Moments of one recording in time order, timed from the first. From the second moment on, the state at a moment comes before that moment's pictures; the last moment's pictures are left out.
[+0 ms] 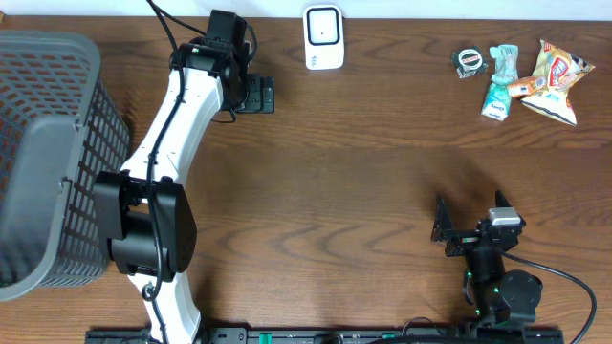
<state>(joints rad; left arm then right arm) -0.20 2.00 1.75 -0.96 0.04 -0.20 -0.06 0.01 0.01 -0.06 -0.14 0.02</state>
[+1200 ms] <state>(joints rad) -0.20 1.18 1.02 -0.96 -0.06 -0.20 -0.06 0.01 0.01 -0.06 -0.13 0.02</state>
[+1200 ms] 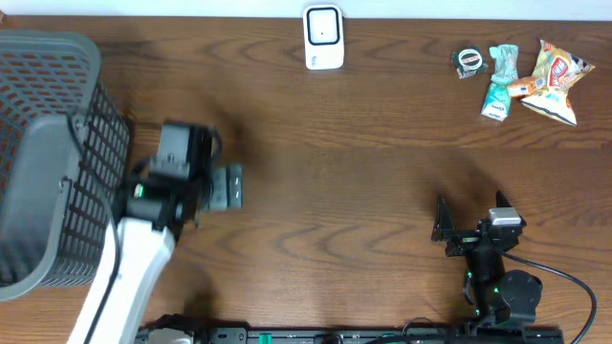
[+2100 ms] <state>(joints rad) -0.15 0.12 0.38 -0.66 -0.05 -0.19 -0.06 0.01 0.01 -0.06 -0.13 0.02</state>
